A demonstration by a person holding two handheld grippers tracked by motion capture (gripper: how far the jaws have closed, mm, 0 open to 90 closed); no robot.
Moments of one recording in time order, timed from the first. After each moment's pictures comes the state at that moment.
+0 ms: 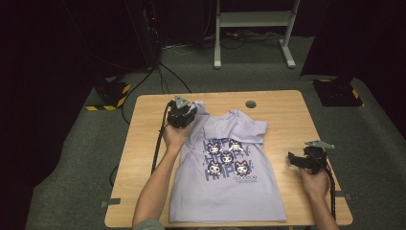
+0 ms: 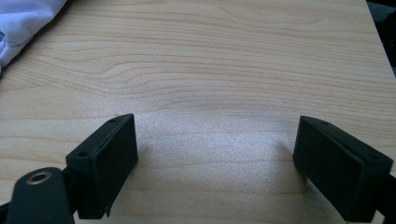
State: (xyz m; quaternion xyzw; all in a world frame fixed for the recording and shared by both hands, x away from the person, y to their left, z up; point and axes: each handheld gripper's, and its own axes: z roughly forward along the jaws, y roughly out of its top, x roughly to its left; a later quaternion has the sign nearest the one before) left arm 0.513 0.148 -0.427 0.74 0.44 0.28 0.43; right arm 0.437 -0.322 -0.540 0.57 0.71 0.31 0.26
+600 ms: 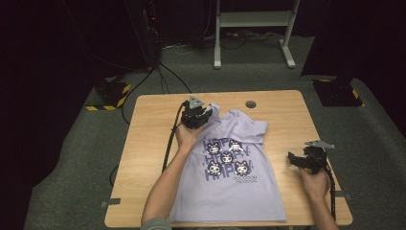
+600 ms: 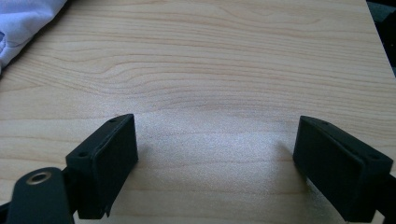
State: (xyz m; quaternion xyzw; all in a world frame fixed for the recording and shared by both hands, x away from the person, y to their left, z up) left arm 0.520 0.110 -0.436 0.76 0.40 0.22 0.46; right arm 0.437 -0.322 -0.540 0.57 0.71 0.31 0.26
